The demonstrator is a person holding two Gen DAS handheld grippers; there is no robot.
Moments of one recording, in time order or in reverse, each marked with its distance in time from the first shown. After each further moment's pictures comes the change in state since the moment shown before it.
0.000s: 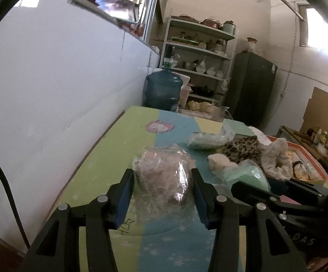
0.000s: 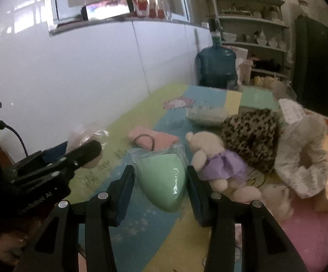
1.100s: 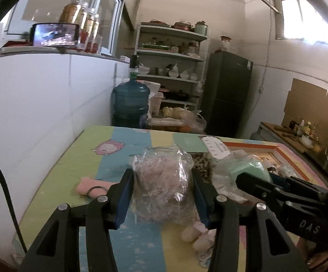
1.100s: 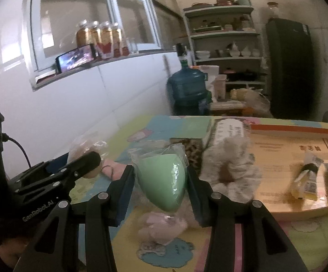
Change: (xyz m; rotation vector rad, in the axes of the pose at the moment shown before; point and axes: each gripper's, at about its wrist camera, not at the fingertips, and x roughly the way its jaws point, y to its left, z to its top) left arm 0.011 -0.105 0.029 0.096 -0.030 -0.110; right arm -0.079 -0.090 0.008 0.128 -0.142 -0.077
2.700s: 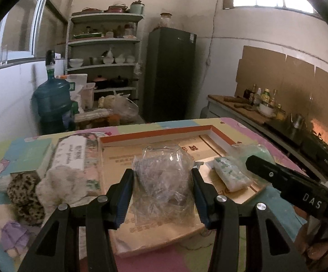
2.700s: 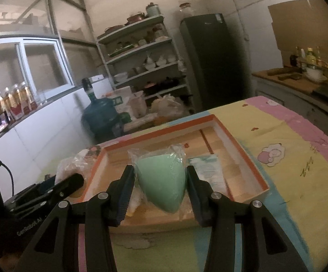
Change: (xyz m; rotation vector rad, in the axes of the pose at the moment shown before) left arm 0.110 -0.224 -0.003 0.186 0.107 -0.269; right arm -0.100 -0.239 -0.022 0.299 -0.125 -0.332
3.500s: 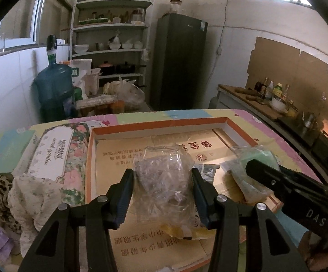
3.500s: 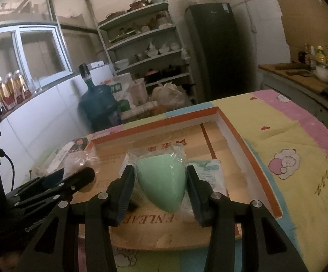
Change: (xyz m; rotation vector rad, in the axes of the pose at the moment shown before) left arm 0.056 0.001 0.007 -0.044 0.089 0.045; right arm 0.054 -0.012 0.011 -0.043 0.083 0.013
